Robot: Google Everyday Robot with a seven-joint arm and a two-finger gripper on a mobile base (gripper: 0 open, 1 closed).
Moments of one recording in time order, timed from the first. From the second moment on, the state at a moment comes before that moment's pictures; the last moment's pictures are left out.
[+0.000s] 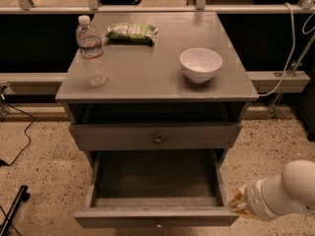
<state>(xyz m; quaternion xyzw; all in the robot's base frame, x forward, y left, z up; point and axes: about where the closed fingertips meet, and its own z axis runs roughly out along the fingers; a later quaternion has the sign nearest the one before) 0.372 -0.233 0.590 -0.76 0.62 0.03 0.19</state>
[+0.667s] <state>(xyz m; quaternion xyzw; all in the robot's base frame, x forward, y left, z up) 0.347 -0.205 0.493 -0.73 0.65 0.09 0.18</state>
